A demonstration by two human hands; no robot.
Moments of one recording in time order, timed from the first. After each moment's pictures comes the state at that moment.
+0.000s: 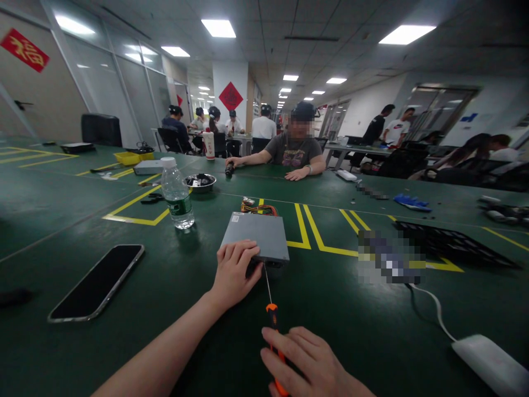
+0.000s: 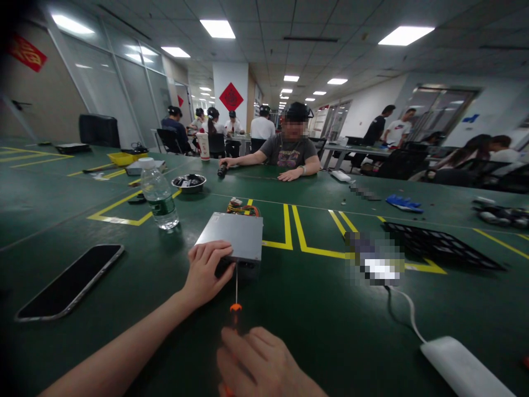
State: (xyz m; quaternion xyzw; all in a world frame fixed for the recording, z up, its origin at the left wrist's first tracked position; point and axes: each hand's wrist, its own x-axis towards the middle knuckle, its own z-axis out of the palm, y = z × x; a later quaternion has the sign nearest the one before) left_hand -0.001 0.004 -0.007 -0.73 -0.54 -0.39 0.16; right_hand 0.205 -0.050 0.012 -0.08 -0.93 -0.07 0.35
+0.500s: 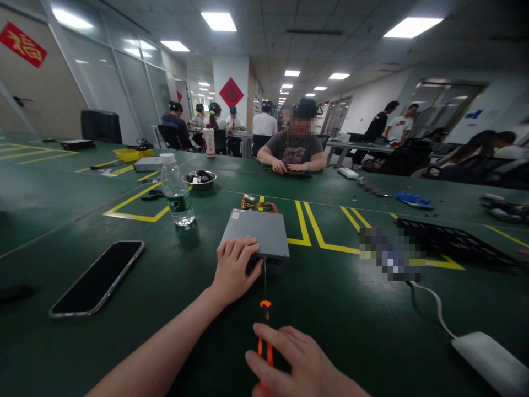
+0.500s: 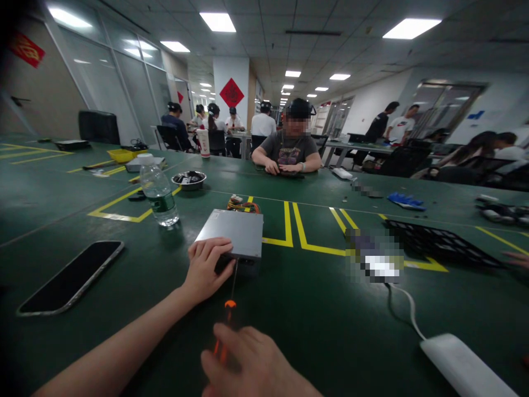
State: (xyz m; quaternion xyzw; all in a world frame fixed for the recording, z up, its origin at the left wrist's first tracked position) left_hand 0.001 0.004 -0.007 -0.72 -0.53 -0.40 0.17; right_hand 0.198 -0.052 0.005 -0.09 -0.94 -0.05 0.33
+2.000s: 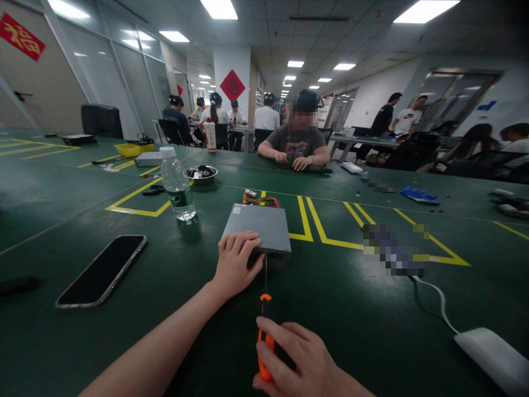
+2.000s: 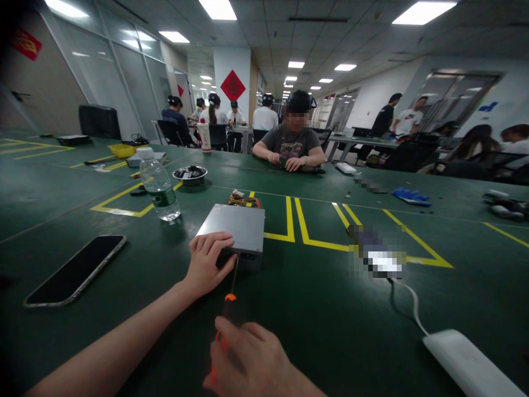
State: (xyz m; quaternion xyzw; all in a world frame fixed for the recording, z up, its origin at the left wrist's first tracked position) left_hand 0.001 0.003 -0.007 -0.72 -0.55 -0.39 0.16; right_hand 0.196 -0.056 -0.005 -0.09 -0.93 -0.04 0.36
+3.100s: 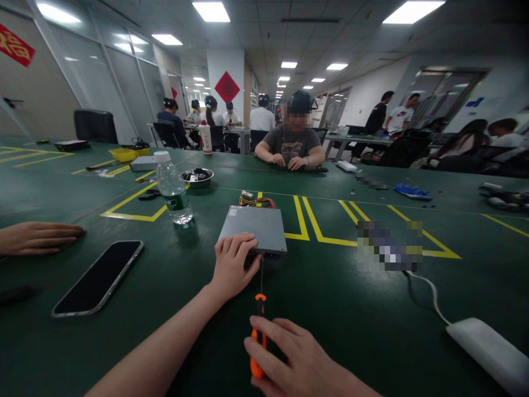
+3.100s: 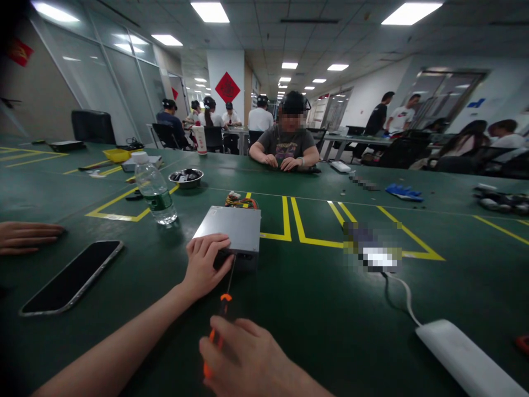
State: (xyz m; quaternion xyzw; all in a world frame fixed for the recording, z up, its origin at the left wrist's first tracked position) left_hand 0.002 0.003 -0.006 -0.72 -0.54 -0.39 0.17; right_hand 0.194 -0.055 0.005 -0.10 -0.93 -0.04 0.35
